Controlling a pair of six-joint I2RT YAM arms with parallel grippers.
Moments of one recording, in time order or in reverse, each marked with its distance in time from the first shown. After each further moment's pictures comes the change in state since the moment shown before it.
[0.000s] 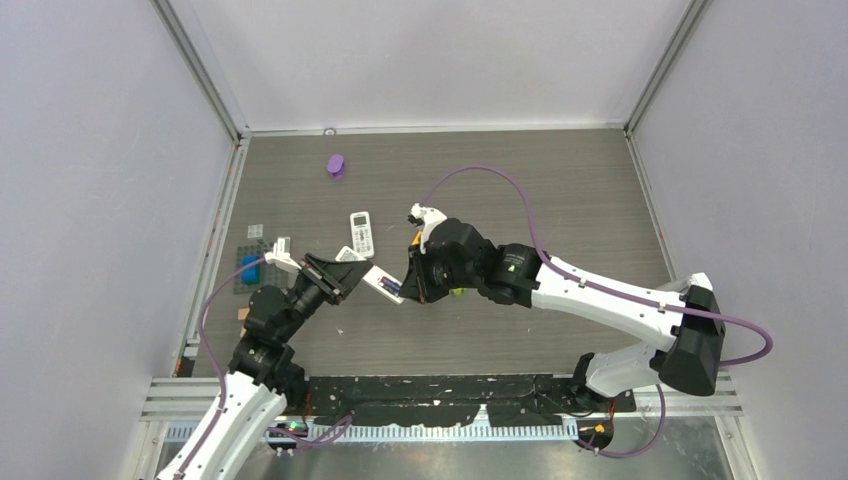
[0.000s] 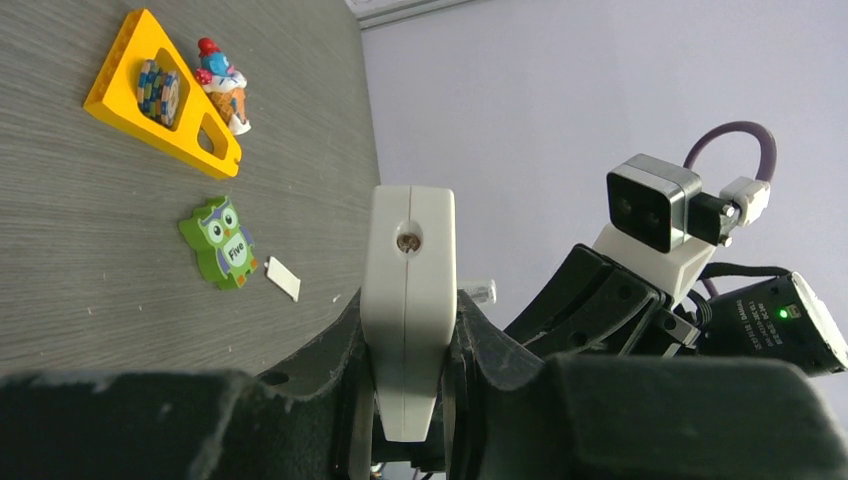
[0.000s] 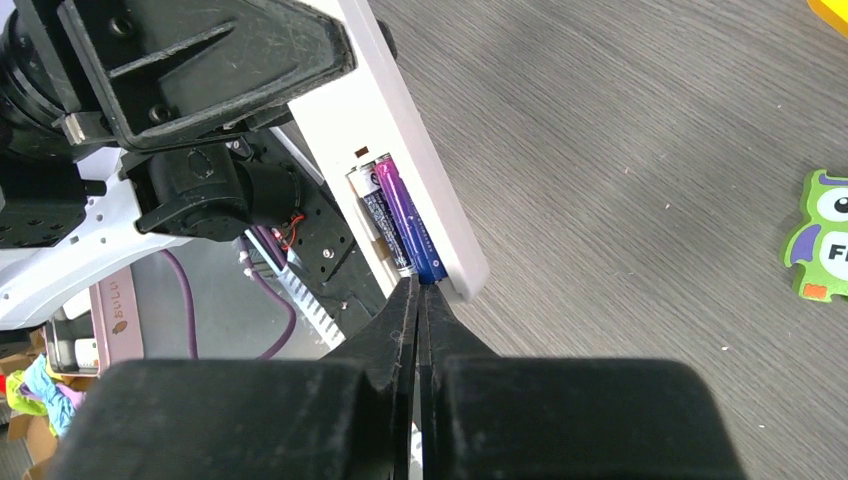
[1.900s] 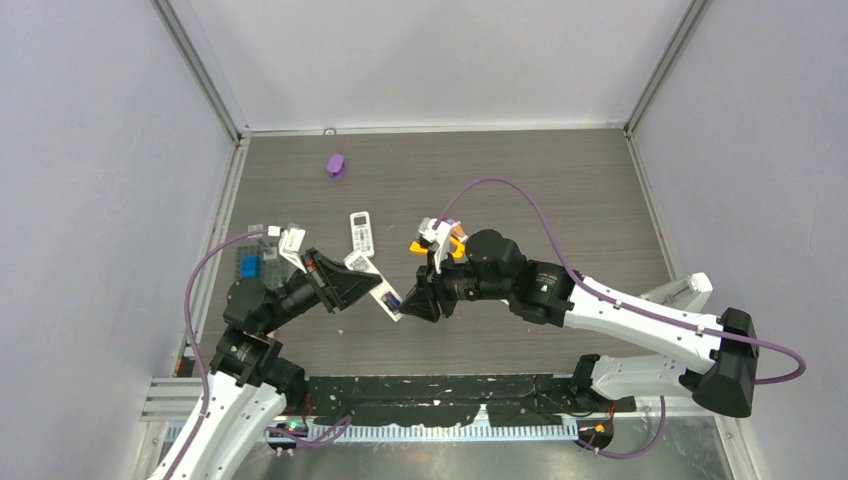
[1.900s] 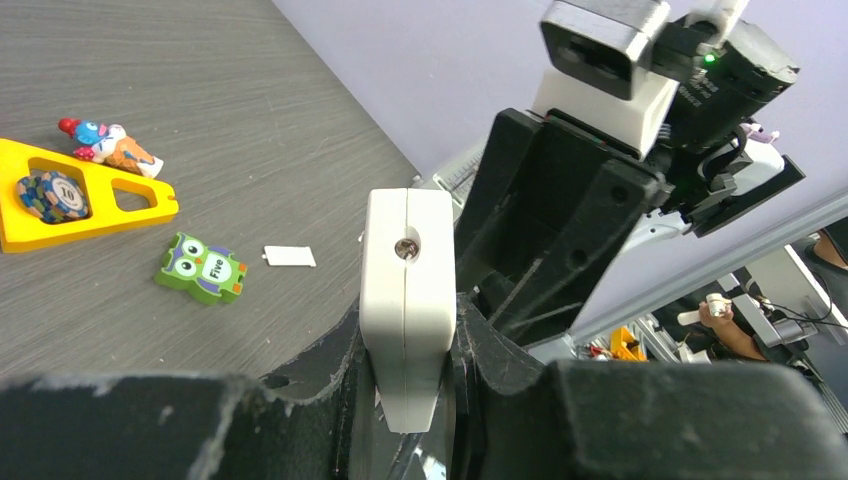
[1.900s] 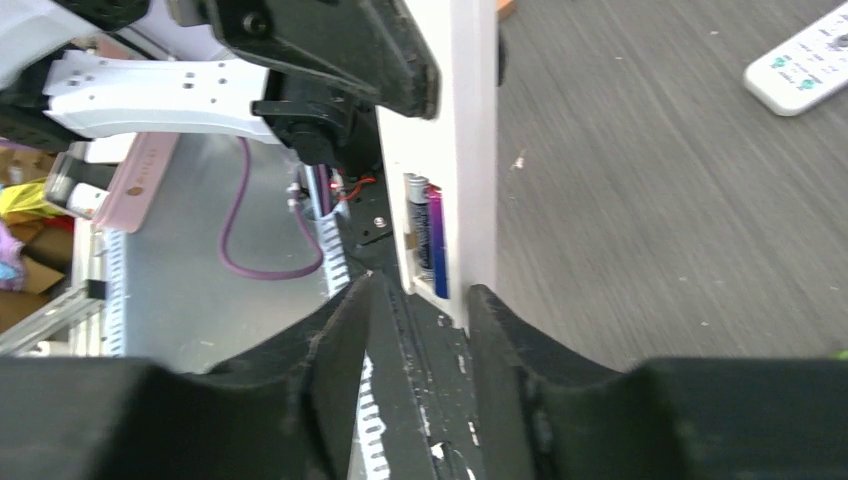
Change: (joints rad) left arm -0.008 0.039 0.234 -0.085 0.348 0.501; right arm 0.006 -0.200 -0.188 0.245 -0.237 -0.314
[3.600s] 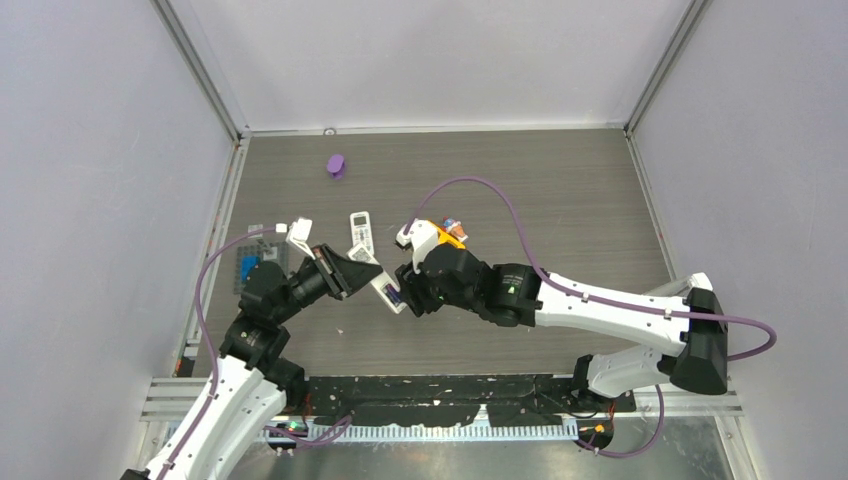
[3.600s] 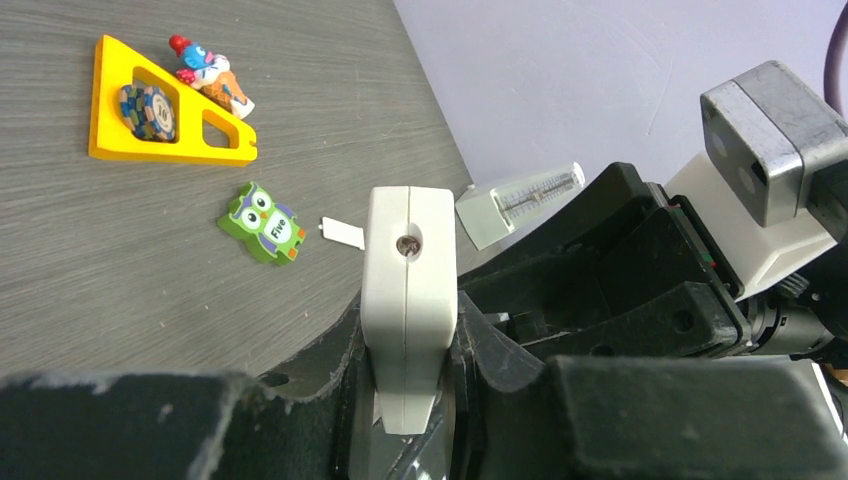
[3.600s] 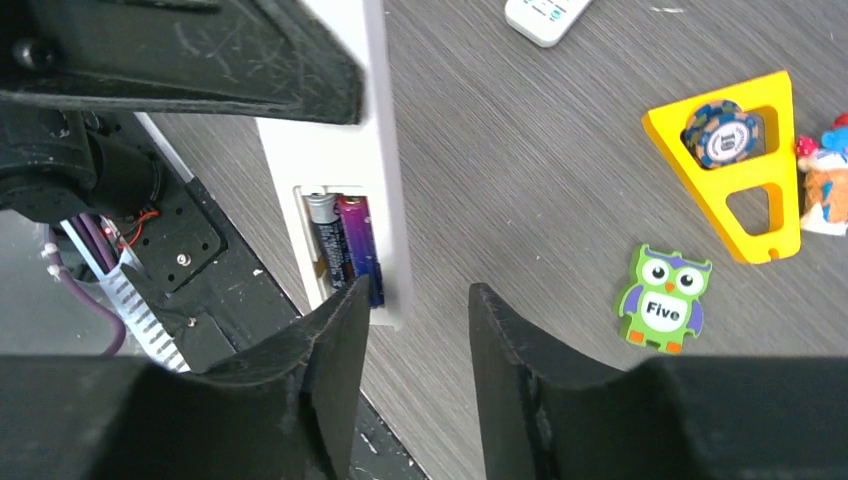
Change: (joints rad) left arm 0.013 0.108 -0.018 -0.052 -0.128 -0.083; right arm 0.127 0.171 0.146 -0.196 0.522 -0.007
